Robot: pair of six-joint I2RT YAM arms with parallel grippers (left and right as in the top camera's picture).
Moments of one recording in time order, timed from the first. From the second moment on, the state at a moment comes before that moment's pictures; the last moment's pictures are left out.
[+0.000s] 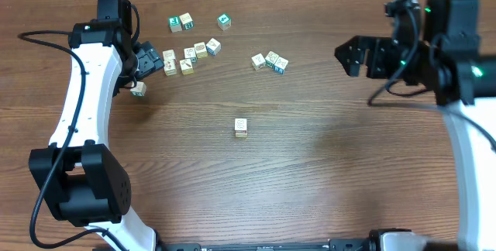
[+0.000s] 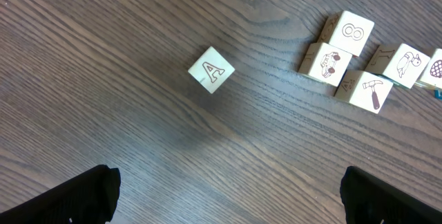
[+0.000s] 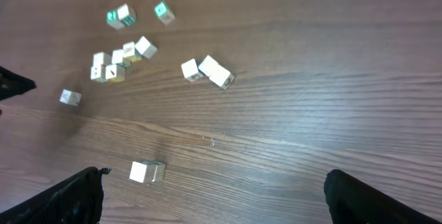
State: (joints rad) left arm 0.05 1.86 1.66 -1.12 -0.14 -0.57; right arm 0.03 1.48 1.65 -1.10 -0.36 0.10
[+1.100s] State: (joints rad) left arm 0.05 1.86 1.66 -1.12 -0.14 -0.57; right arm 0.27 1.92 1.65 -0.82 -0.23 0.10
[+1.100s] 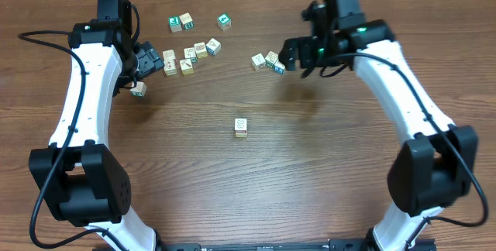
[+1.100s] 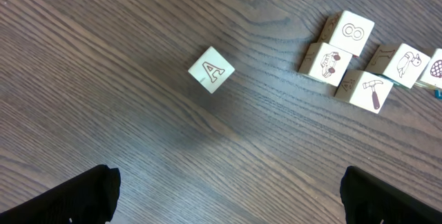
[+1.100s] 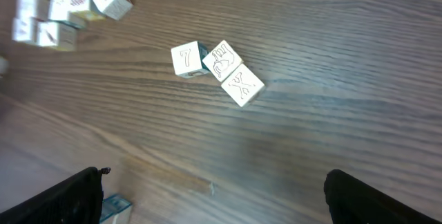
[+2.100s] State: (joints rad) left arm 0.05 1.86 1.66 -1.12 -0.14 -0.57; right arm 0.34 2.20 1.65 -0.53 -0.07 -0.28
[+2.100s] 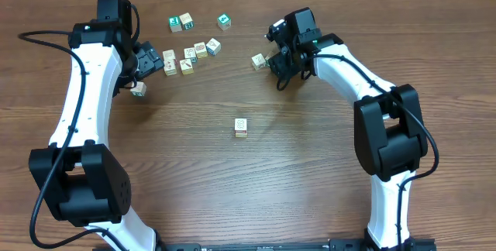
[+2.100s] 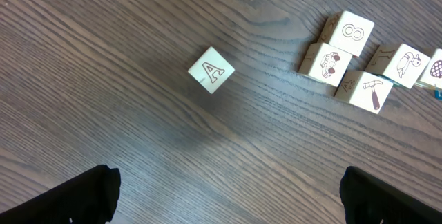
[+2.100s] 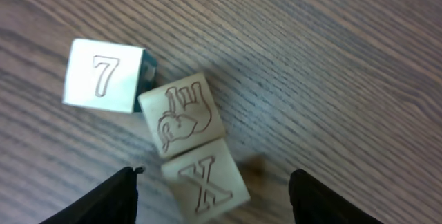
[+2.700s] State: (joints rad) left arm 0.05 1.86 1.66 -1.12 -0.14 -0.57; right arm 0.34 2.23 1.67 -0.64 -0.06 -0.28
